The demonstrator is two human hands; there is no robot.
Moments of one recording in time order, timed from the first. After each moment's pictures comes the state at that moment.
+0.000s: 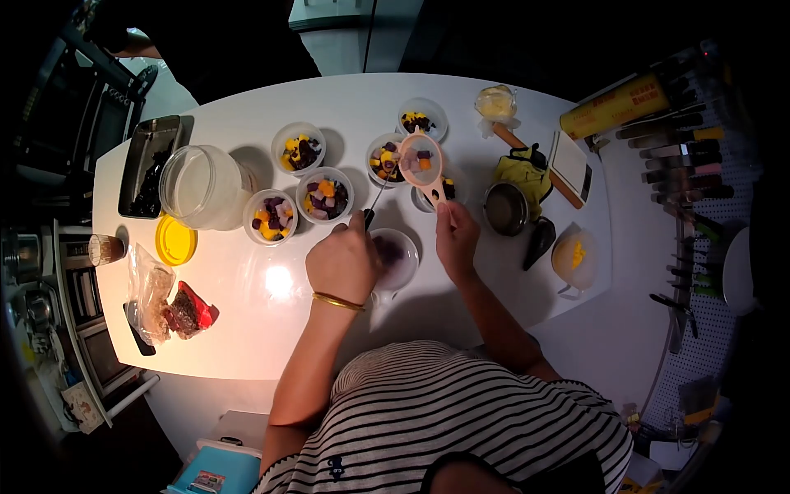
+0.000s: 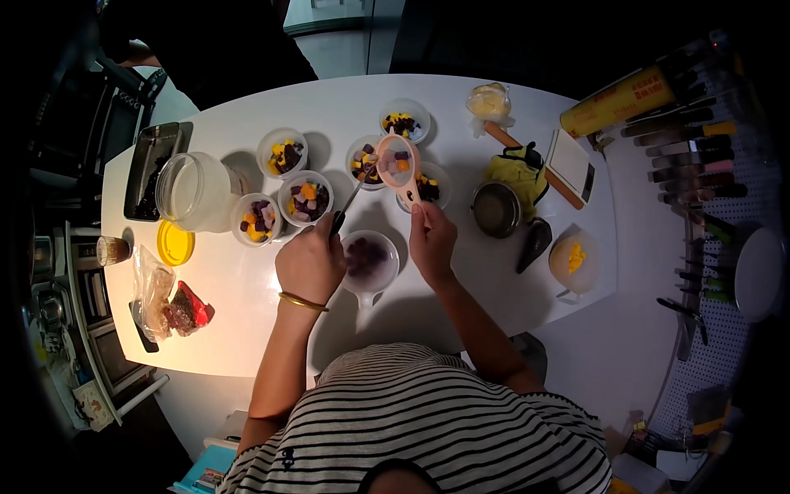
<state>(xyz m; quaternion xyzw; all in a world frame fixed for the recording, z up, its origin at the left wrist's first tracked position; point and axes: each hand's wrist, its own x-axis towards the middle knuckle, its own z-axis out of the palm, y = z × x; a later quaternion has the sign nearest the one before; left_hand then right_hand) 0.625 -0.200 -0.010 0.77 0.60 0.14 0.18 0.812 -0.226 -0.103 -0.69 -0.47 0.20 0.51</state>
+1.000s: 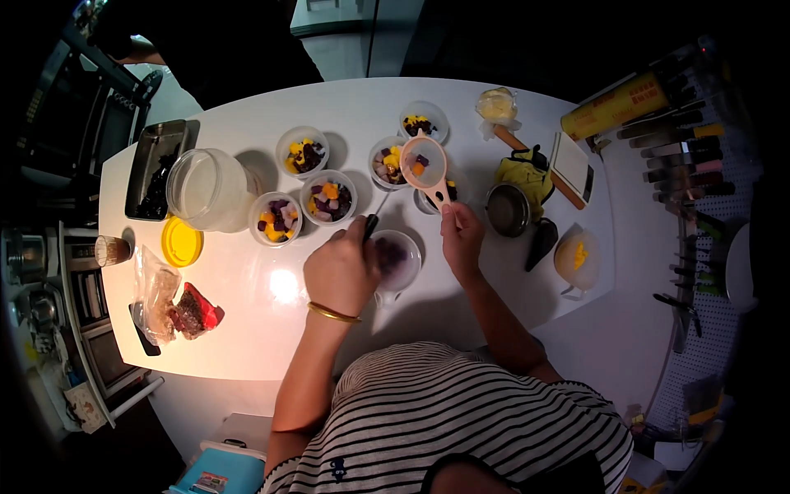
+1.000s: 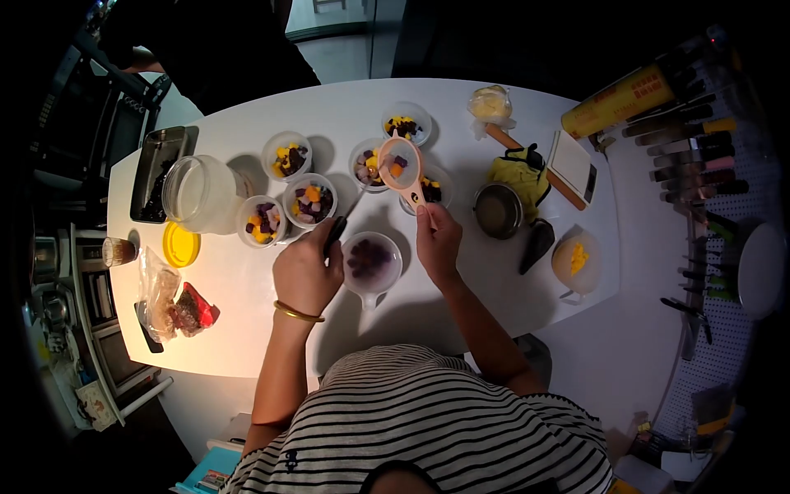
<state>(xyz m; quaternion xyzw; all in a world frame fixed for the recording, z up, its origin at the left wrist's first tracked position) 0.614 -0.207 0.003 0.77 0.58 0.19 0.21 0.817 -0.228 -0.104 -0.66 -0.42 0.27 0.56</state>
